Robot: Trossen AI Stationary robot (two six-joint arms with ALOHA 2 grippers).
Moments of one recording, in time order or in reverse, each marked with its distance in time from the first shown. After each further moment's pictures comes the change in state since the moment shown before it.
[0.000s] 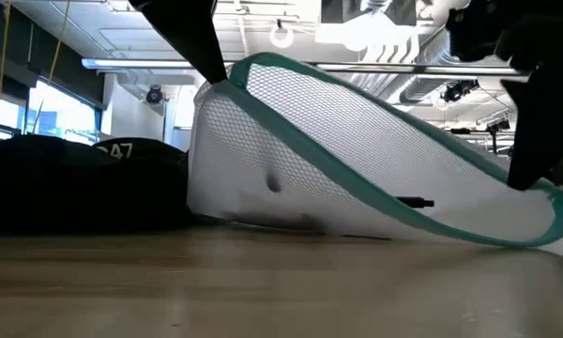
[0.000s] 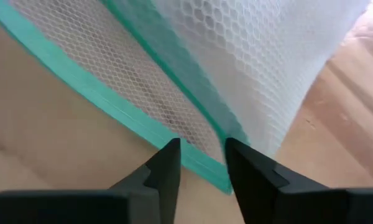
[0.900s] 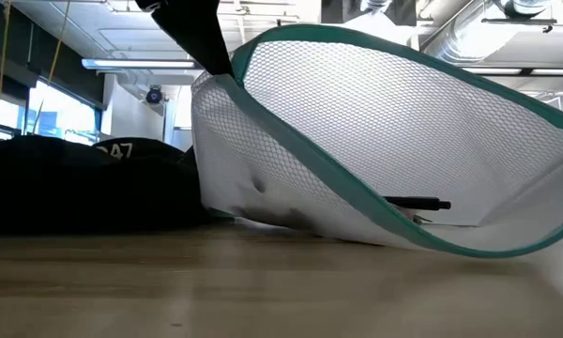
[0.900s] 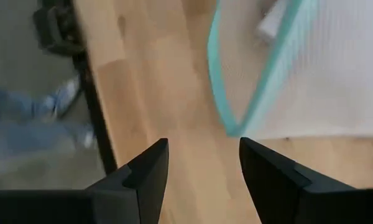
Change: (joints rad) left arm 0.000 -0.001 0.000 -0.004 -0.086 0.019; right arm 0.040 -0.175 0.191 0.042 -0.222 -0.426
